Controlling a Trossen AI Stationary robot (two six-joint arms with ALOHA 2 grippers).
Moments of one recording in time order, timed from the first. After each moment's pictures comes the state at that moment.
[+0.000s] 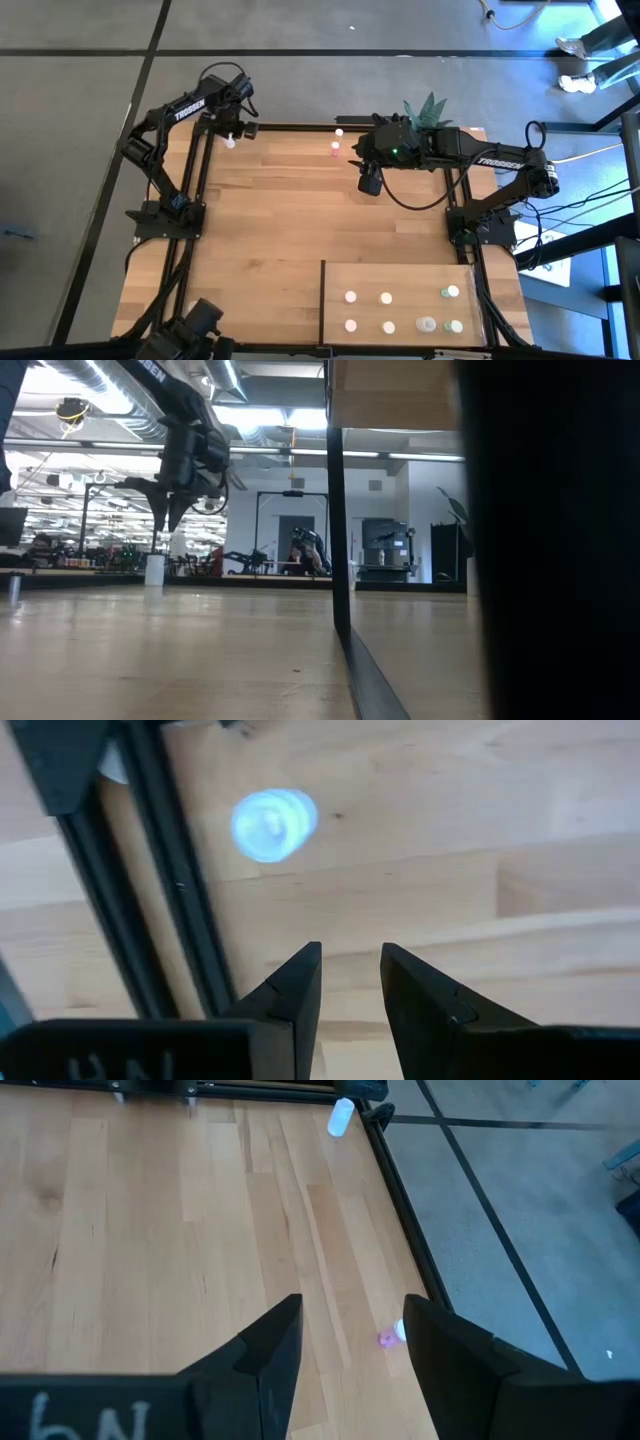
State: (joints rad) left arm 1.04 1.67 1.33 -1.24 -0.10 -0.41; right arm -0.08 1.44 1.56 -0.82 0.29 -0.08
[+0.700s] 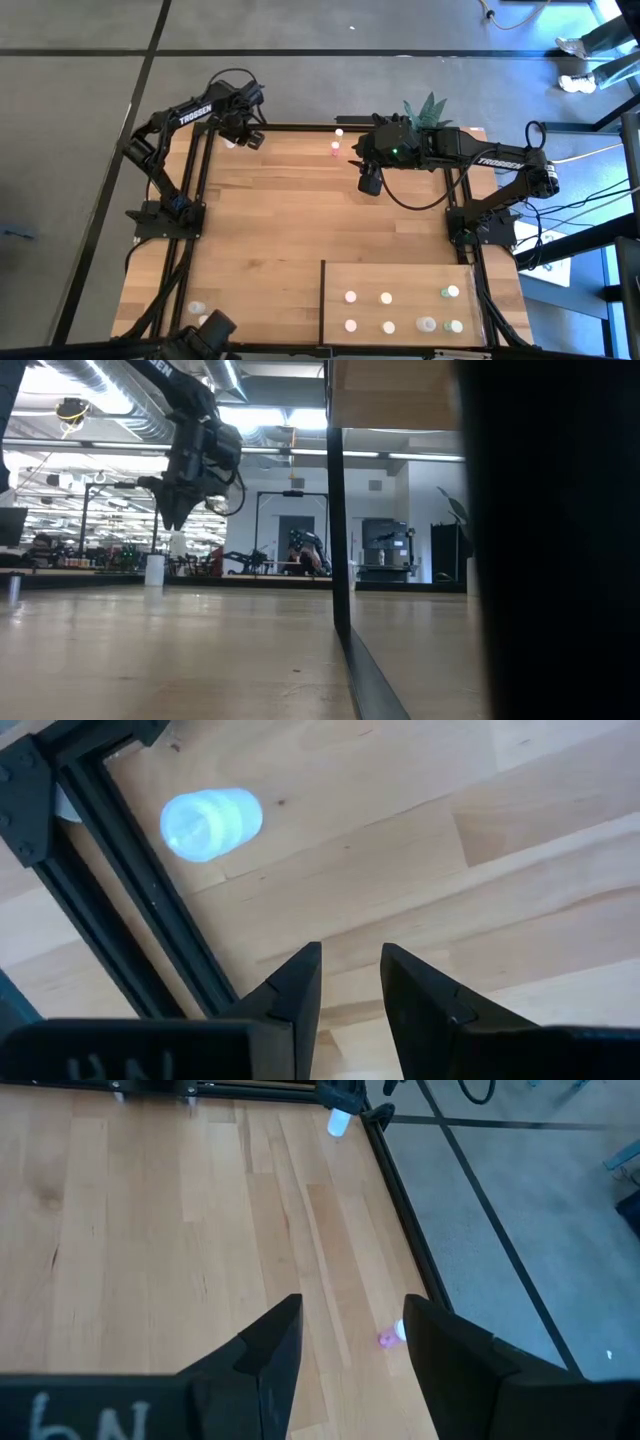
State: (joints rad) left arm 0.93 1.67 1.33 -1.26 -0.11 -0.28; right arm -0.08 1.44 1.56 -0.82 0.29 -0.08
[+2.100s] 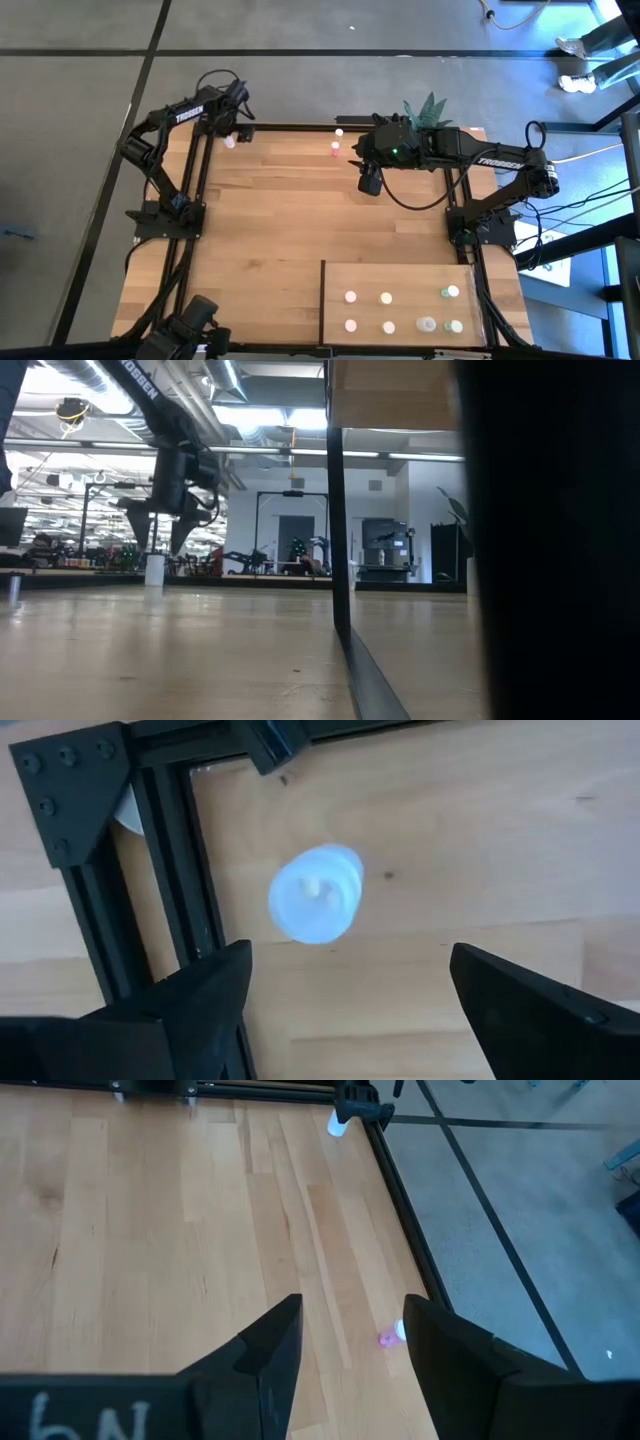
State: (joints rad) left arm 1.09 1.67 1.16 -0.99 -0.17 -0.36; right arm -0.08 1.44 1.56 -0.82 0.29 -0.08
